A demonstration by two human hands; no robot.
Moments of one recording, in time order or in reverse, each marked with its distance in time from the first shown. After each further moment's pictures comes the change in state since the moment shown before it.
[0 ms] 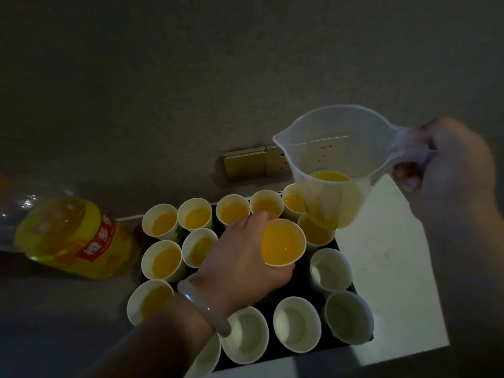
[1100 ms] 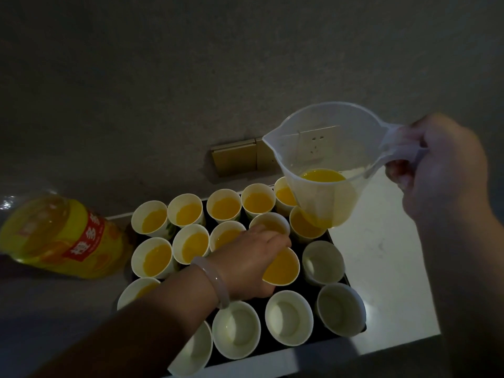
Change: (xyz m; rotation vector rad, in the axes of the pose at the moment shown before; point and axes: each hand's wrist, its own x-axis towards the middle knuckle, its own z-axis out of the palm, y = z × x) left_hand 0.032 -0.024 0.034 0.388 -0.401 0.324; right_hand -0.010 -0.001 -0.006 0.011 0.040 0.068
